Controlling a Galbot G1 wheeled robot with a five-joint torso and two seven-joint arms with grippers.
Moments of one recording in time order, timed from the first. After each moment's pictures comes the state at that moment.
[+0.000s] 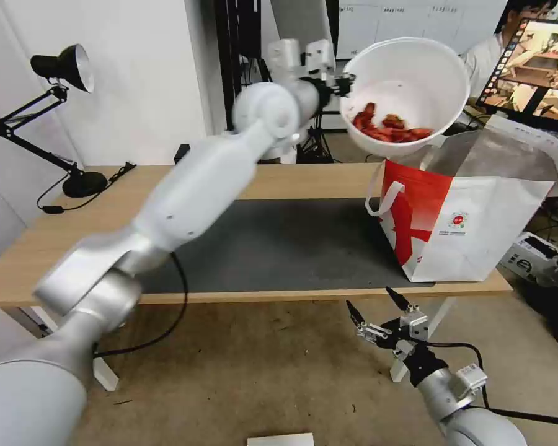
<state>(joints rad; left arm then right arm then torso) -0.18 -1.47 0.35 -1.25 -1.31 0.37 -0.36 -1.66 0.94 0.43 2.13 0.48 0.13 0.01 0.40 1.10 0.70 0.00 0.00</state>
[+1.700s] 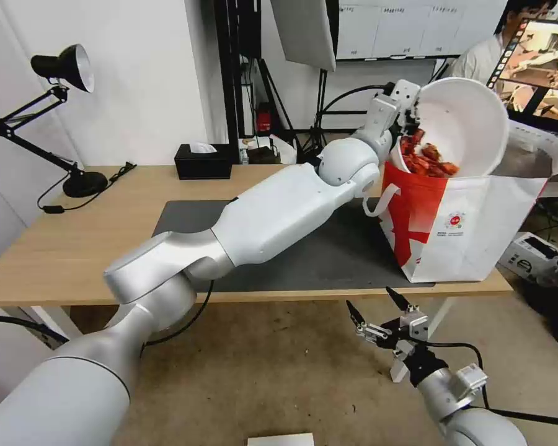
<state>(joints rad) -0.17 -1.59 0.59 -1.16 -0.87 0.18 -0.23 -1.66 0.94 0.43 2.13 0.48 0.13 0.01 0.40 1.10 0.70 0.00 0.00</state>
